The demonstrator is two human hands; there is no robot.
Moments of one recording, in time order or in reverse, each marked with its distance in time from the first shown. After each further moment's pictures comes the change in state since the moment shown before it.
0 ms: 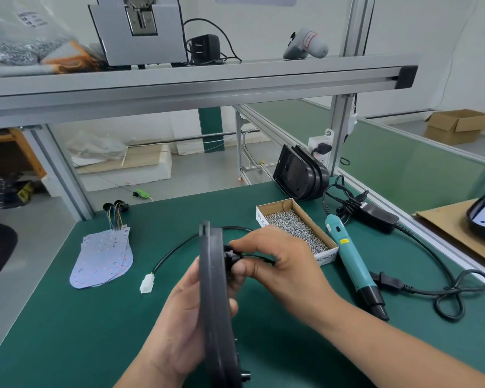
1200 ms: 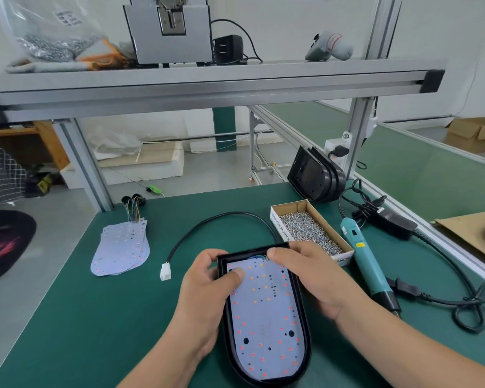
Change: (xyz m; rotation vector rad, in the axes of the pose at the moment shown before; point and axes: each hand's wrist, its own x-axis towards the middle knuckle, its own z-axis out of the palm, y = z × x) left_hand 0.005 -0.001 0.008 0.469 0.306 0.230; right_hand -0.005 0.020 -0.004 0.586 -0.127 0.778
